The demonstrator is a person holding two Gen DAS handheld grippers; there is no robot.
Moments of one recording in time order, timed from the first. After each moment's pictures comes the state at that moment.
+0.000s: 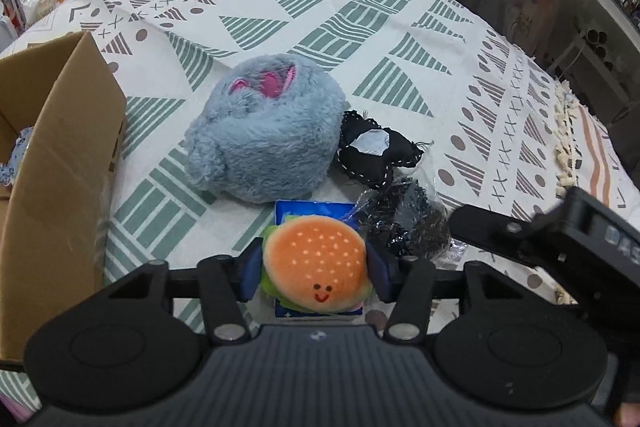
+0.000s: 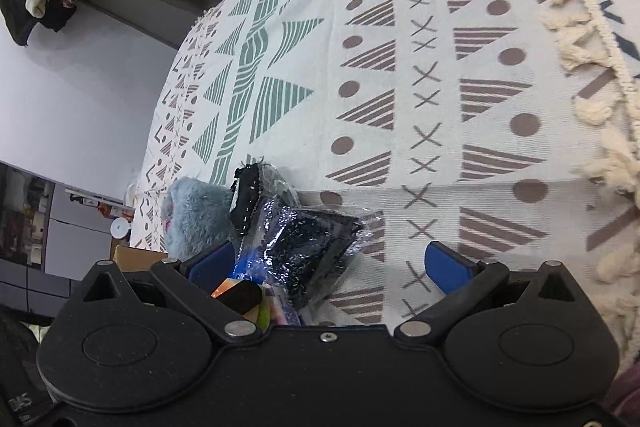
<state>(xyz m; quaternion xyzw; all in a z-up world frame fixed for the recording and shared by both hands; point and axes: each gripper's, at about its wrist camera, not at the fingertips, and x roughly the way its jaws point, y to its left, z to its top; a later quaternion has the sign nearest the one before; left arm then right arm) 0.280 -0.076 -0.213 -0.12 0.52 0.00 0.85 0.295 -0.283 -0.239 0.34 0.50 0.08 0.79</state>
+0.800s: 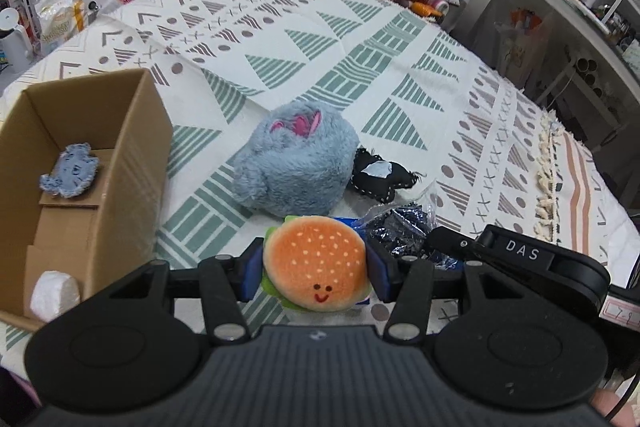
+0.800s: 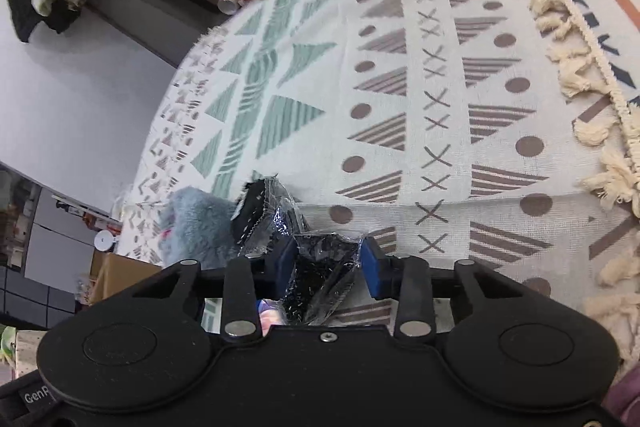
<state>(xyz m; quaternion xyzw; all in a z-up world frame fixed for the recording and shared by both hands) 0.250 -0.056 -0.167 -0.13 0.48 0.01 0.87 0.281 -0.272 -0.222 0.31 0.46 0.06 0.83</state>
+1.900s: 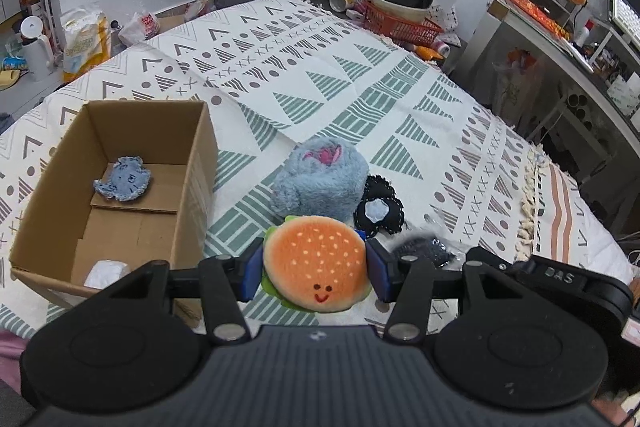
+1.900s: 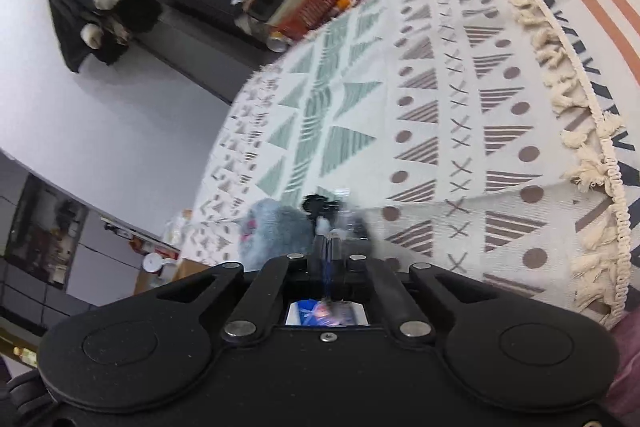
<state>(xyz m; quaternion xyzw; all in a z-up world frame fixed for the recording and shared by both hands) 0.203 -0.031 -0.120 -0.14 0.44 0.03 0.89 0.236 -0.279 -0.174 0.35 0.39 0.10 0.84</state>
